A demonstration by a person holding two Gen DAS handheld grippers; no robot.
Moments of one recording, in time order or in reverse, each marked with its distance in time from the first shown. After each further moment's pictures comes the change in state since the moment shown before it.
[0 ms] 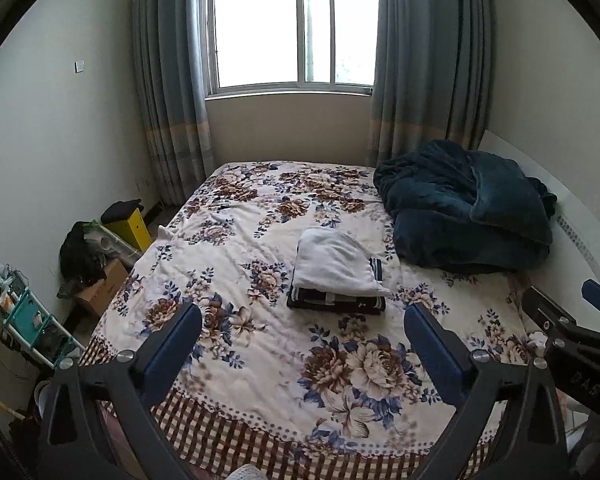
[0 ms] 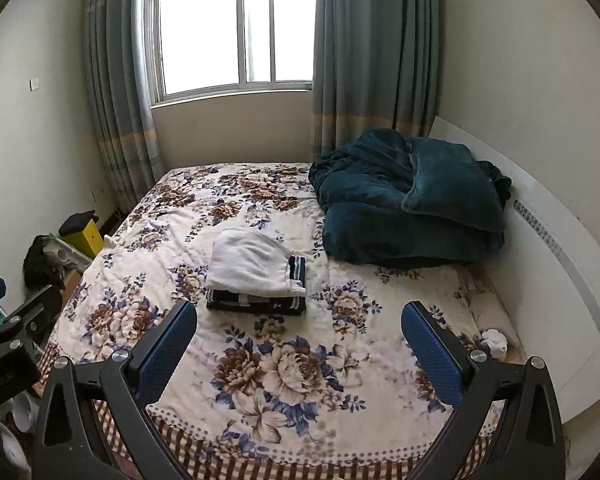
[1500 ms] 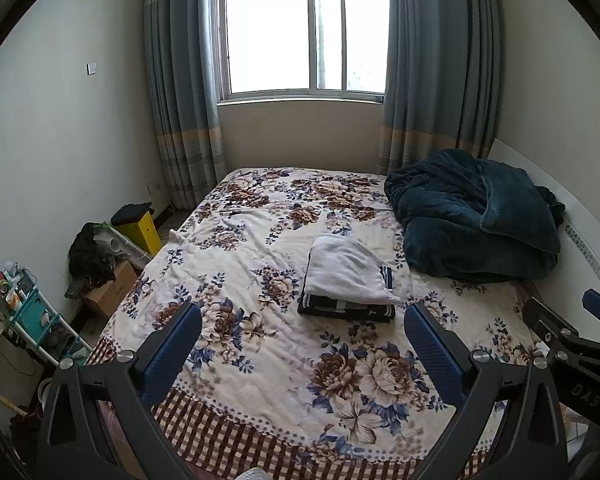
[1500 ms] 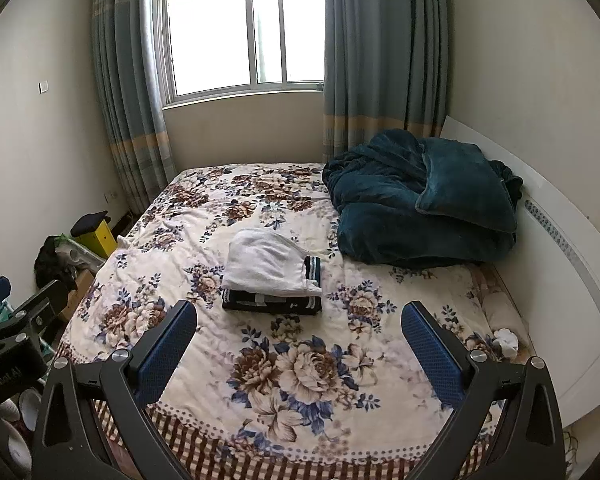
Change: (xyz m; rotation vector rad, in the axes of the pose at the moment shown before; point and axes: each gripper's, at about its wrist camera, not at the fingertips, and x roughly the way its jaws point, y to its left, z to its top) left arm -0.009 0.006 0.003 -0.015 -0.017 0.037; right arm 0.004 0.007 0.004 -0.017 0.006 0.063
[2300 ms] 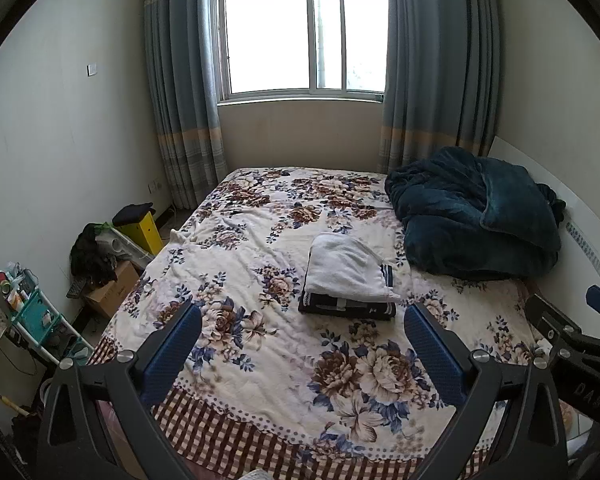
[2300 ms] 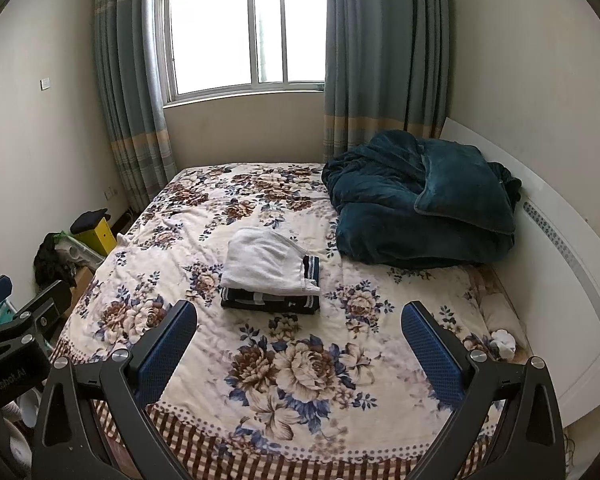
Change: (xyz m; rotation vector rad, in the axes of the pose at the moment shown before) left arm -0.005 -0.003 -0.004 -0.002 0.002 0.012; right arm -0.001 0.001 -0.002 -0.008 0.002 -0.005
